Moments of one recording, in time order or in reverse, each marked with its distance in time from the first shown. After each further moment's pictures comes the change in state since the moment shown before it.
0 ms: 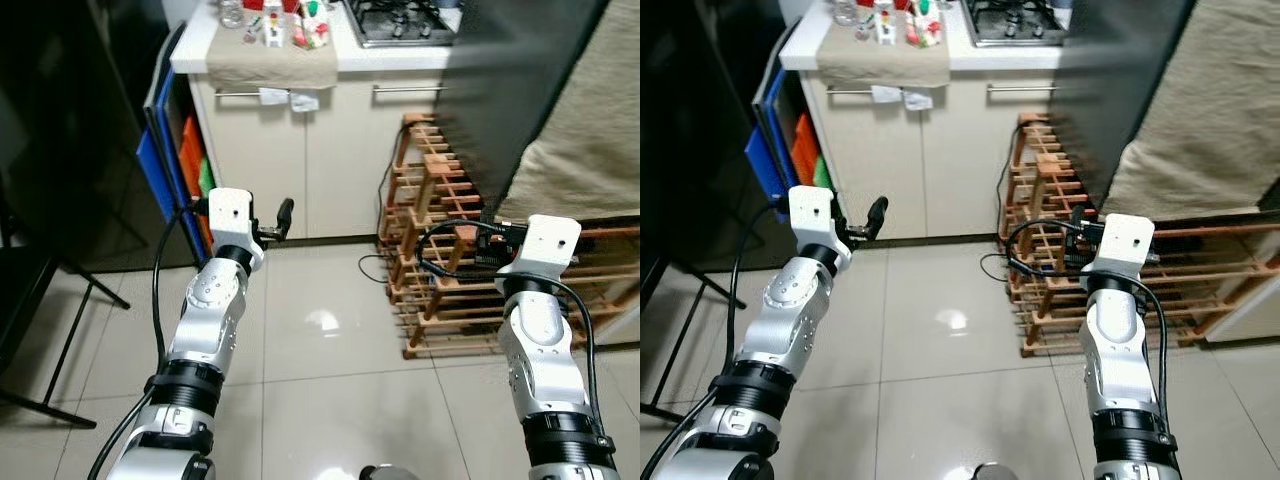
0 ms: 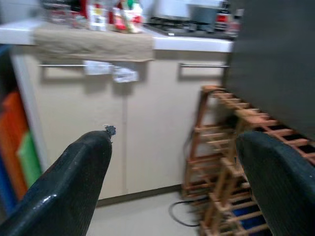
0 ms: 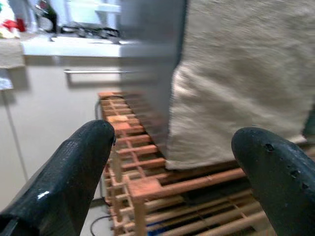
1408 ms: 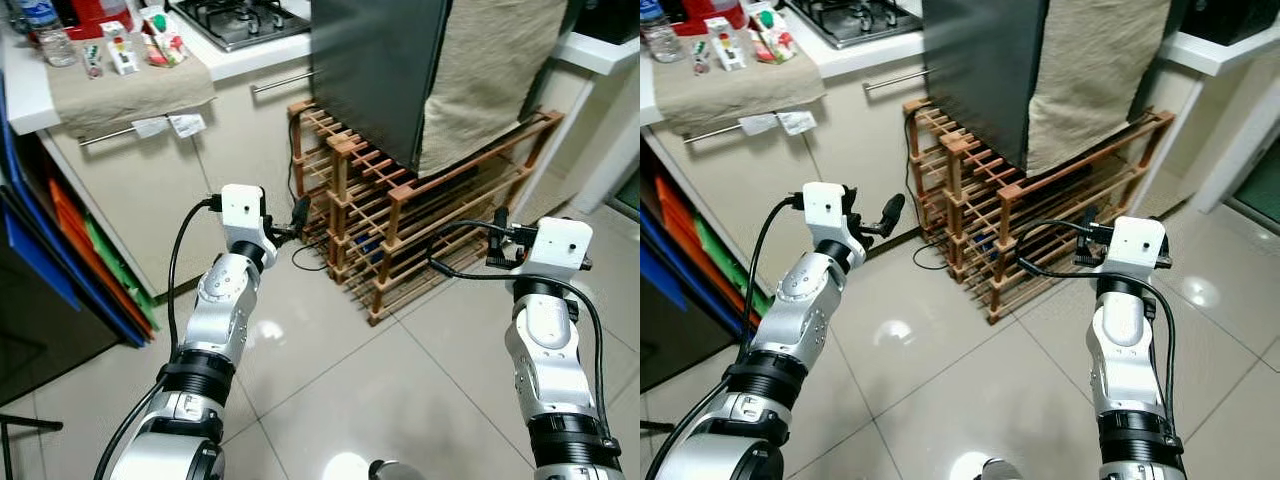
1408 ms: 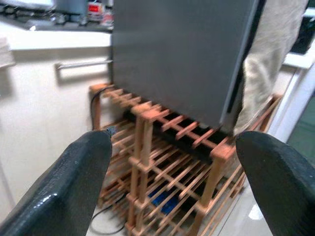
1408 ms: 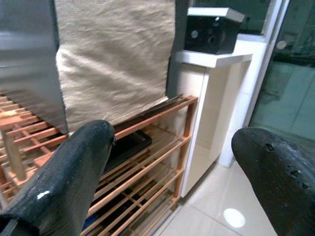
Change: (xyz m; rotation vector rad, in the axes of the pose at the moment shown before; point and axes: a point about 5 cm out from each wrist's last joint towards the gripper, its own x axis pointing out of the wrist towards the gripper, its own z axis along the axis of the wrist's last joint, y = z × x) left arm 0.008 -0.007 0.000 -0.053 -0.011 -0.053; right arm -0.002 -0.004 0.000 -0.039 -0.030 -0.032
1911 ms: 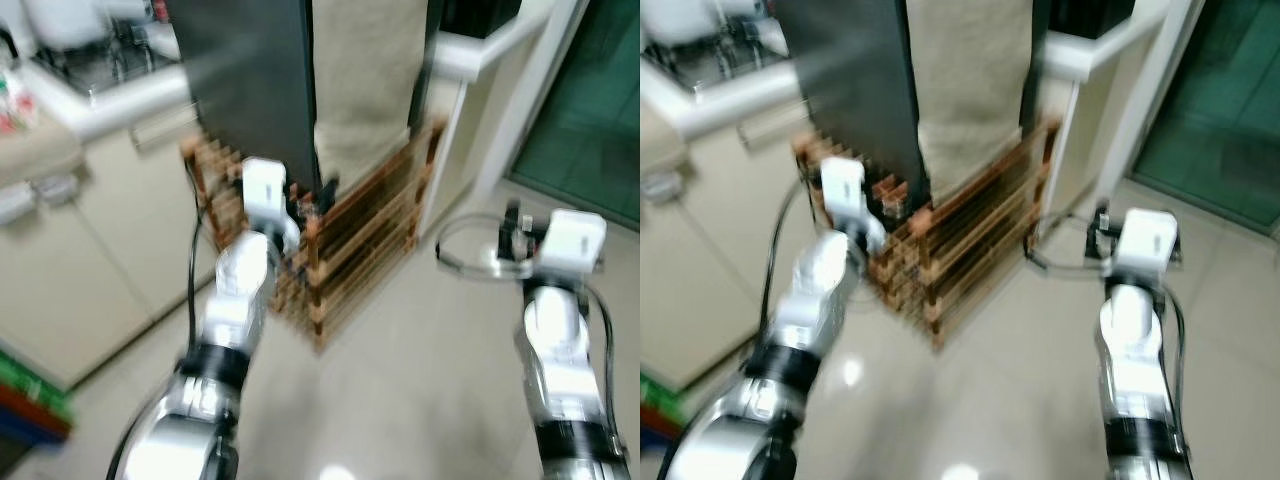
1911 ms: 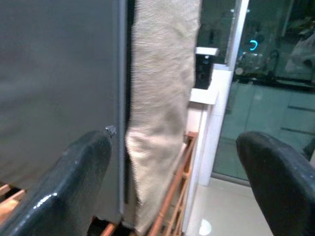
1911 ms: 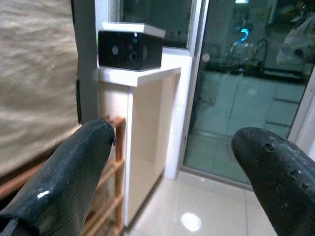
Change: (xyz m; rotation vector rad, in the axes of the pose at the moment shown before) left arm 0.012 -0.015 0.032 0.009 -0.128 -0.079; right arm 0.003 0.006 0.012 0.019 -0.051 0.013
